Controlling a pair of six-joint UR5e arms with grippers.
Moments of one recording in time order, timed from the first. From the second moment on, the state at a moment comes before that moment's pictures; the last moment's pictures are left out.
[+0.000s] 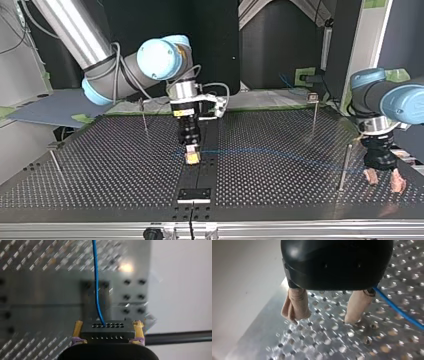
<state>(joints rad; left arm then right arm) 0.27 -1.70 -1.66 -2.78 -1.60 -2.13 2.36 -1.04 1.14 -0.28 1.82 1.49</state>
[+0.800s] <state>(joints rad) 0.25 -1.70 -1.73 -2.73 -1.57 -2.23 2.25 -1.12 1.34 -0.42 2.02 1.64</state>
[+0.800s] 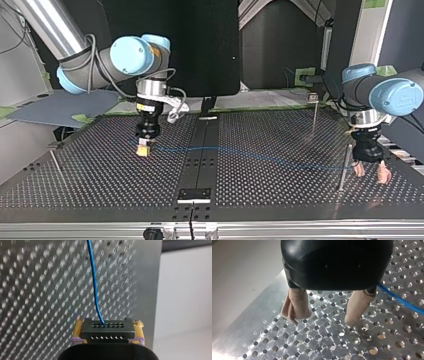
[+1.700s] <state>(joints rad) 0.26 -1.70 -1.73 -2.72 -1.54 -2.32 2.17 -0.91 1.57 -0.65 2.25 1.81</state>
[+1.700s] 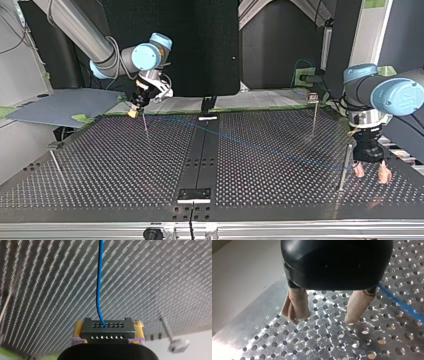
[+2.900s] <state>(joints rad) 0.27 -1.70 -1.73 -2.70 -1.52 -2.34 1.85 -0.71 1.91 -0.98 1.97 1.59</state>
